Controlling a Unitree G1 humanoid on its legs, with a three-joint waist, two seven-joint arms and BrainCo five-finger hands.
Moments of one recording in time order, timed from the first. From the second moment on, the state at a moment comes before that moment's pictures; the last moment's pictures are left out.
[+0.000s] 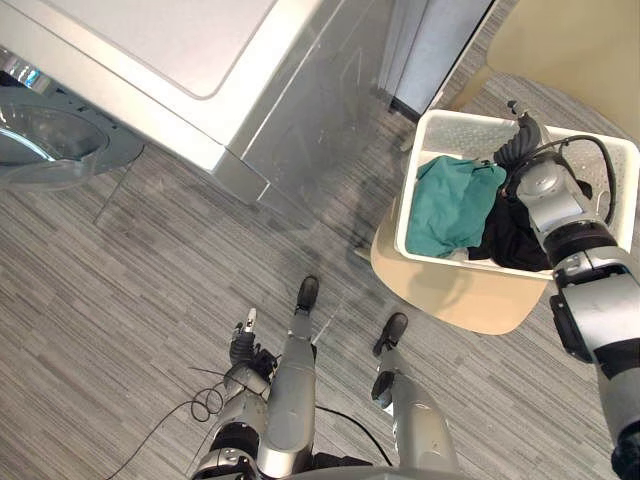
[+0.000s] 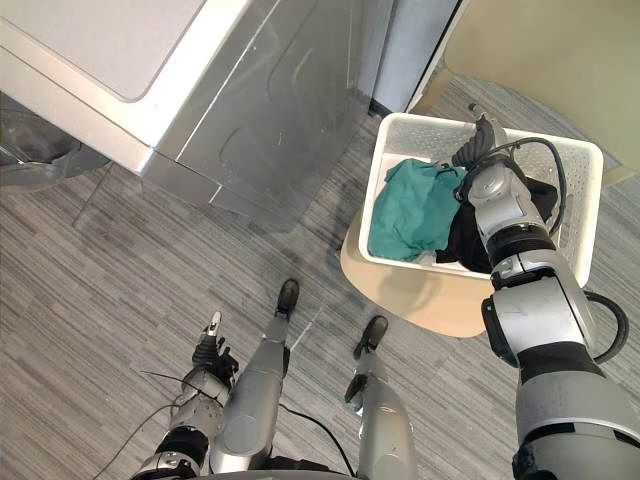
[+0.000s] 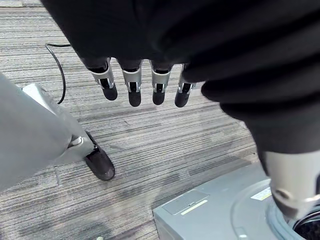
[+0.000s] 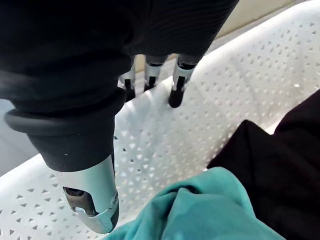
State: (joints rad) left arm -0.17 -0.06 0.20 0.80 -0.55 -0.13 0.21; right arm -1.15 -0.62 0.35 1.13 -0.17 0.05 -0.14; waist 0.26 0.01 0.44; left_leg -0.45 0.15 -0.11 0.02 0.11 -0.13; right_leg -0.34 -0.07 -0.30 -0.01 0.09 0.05
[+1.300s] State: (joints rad) left arm -0.17 -0.02 0.25 0.81 -0.54 -0.11 0.26; right arm -0.53 -0.23 -0.14 0.18 -0.33 0.12 -0.45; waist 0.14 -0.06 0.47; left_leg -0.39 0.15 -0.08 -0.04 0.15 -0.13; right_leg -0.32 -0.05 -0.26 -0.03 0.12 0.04
